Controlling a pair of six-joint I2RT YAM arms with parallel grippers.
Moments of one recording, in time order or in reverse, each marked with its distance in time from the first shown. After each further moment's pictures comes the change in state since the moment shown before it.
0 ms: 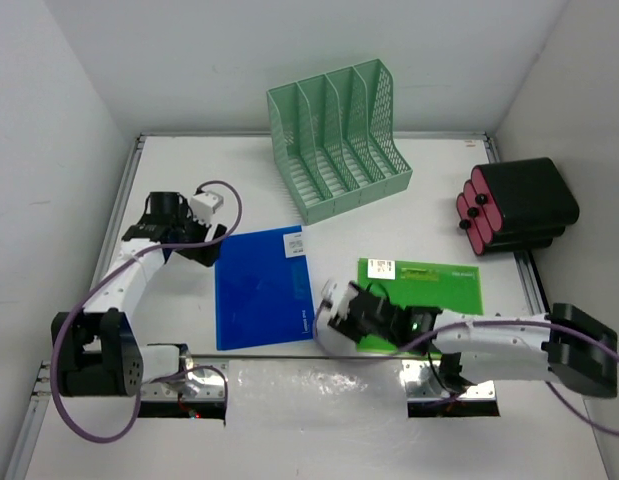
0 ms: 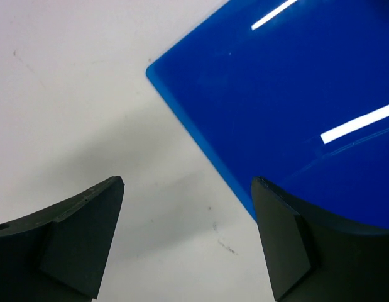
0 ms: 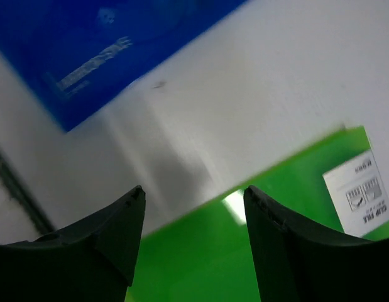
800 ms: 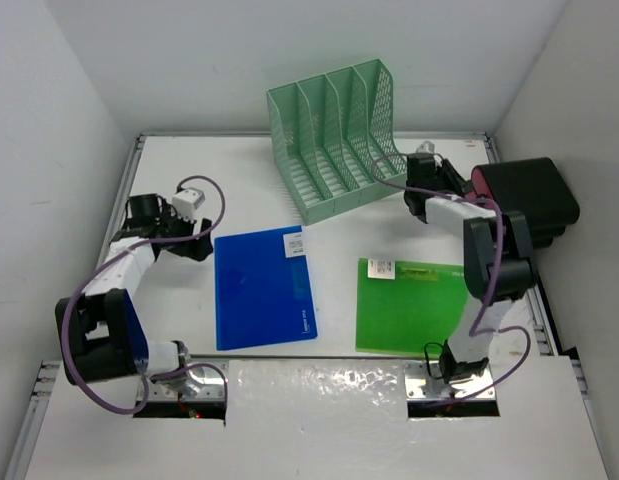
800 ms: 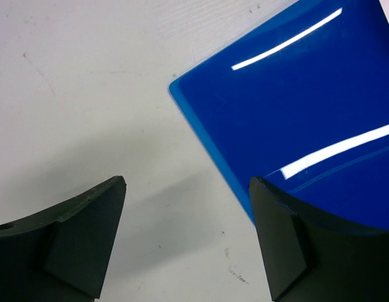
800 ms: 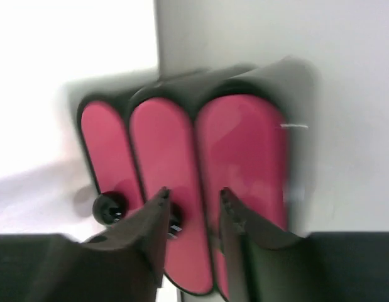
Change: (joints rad) left arm 0.188 0.061 -0.060 0.149 0.201 -0.002; right arm -0.940 0.819 0.713 0.146 0.727 -0.601
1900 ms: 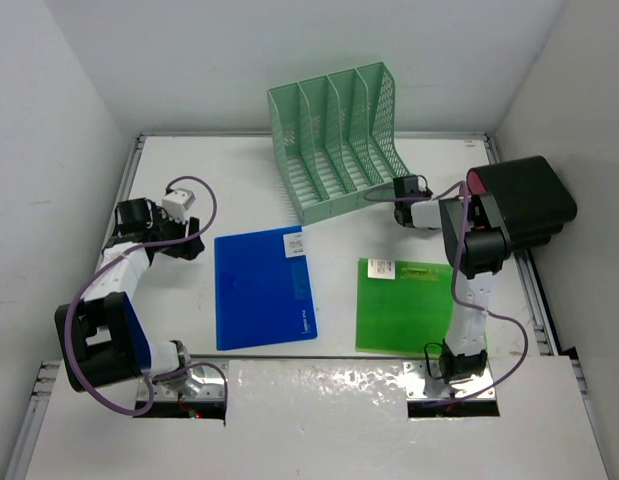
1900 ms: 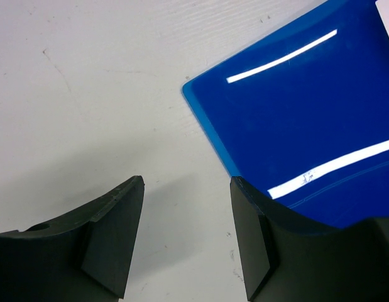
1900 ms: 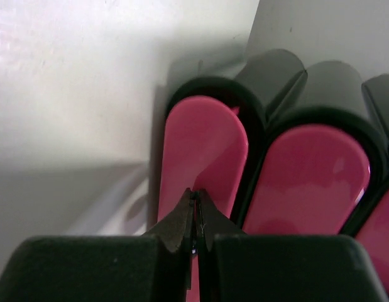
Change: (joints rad) left arm 0.055 -0.023 -0.024 0.038 0.043 -0.008; right arm 0.026 0.203 0.023 -0.073 -0.002 -0.016
